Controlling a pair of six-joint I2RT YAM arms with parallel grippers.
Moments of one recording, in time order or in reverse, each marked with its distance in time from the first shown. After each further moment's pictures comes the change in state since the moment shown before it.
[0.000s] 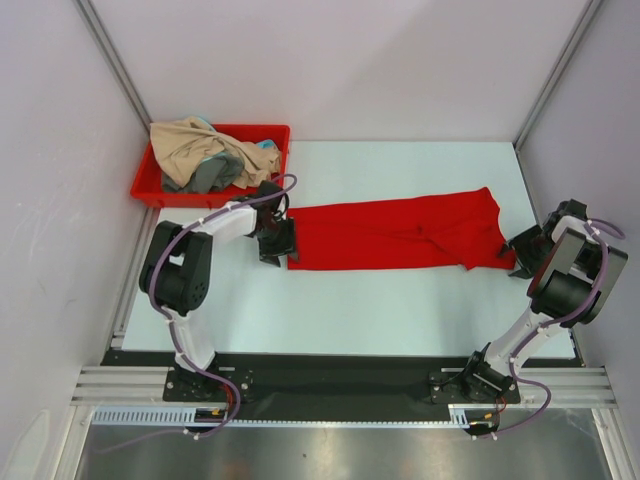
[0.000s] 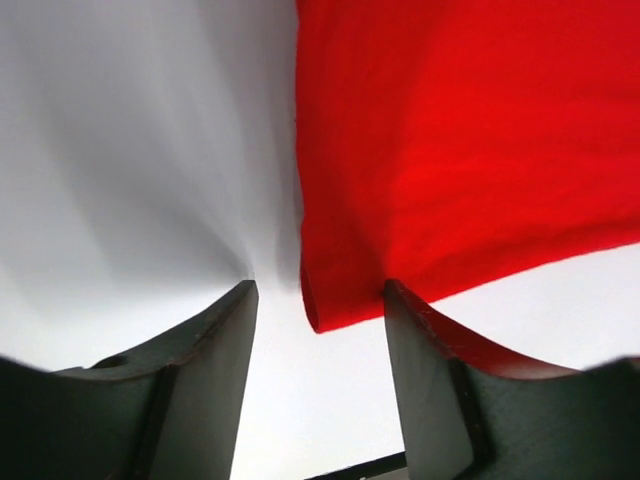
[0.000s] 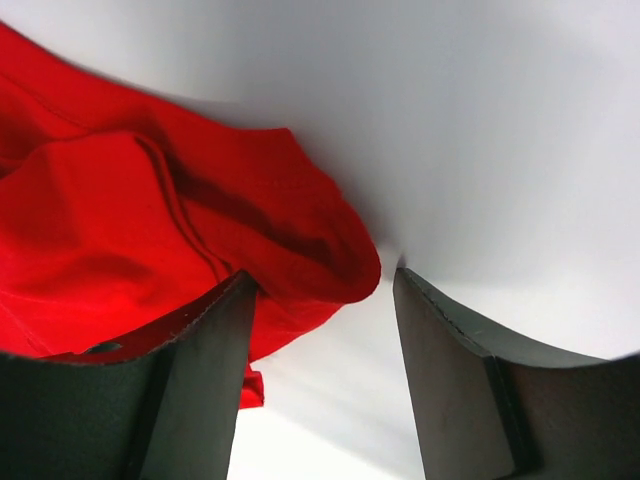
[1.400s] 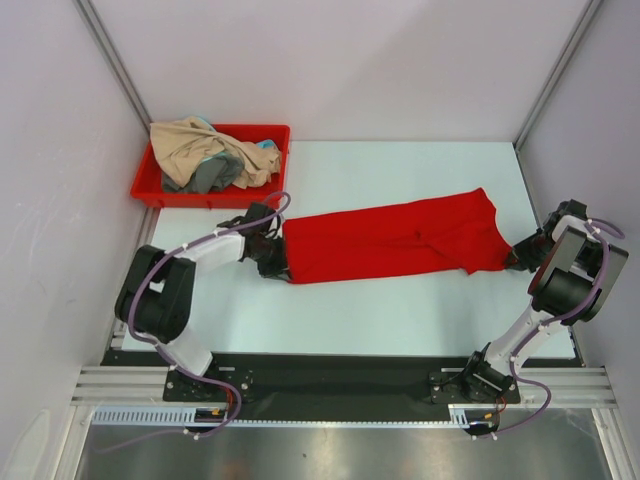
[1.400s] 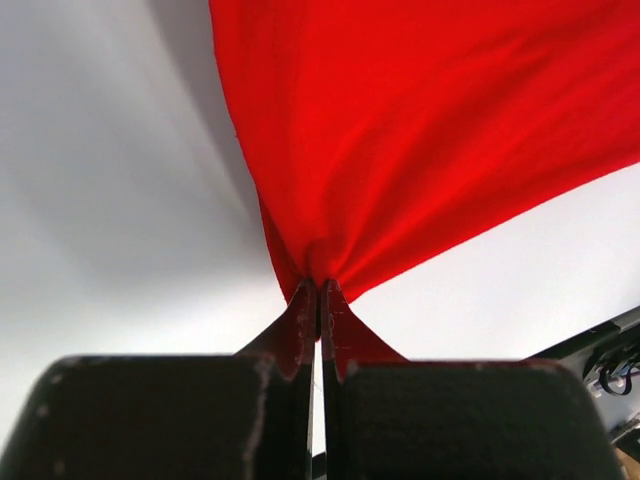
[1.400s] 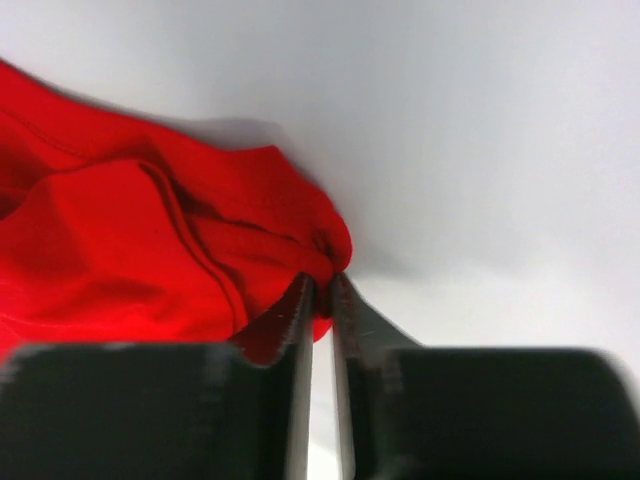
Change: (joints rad) left arm -0.014 -0.211 -0.291 0.183 0.125 -0.004; right arm -0.004 0.022 0.012 0.000 0.008 -0.014
